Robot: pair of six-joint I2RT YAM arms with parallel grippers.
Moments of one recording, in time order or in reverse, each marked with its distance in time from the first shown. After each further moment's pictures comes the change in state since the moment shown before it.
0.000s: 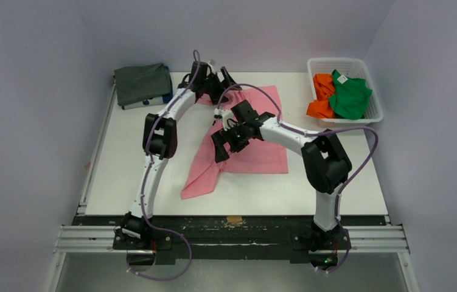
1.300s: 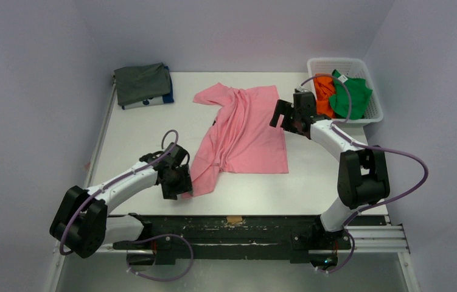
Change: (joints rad) left arm -0.213 -1.505 -1.795 -0.442 -0.526 0.099; right arm -0.437 -0.324 -0.315 0.254 0.542 0.428
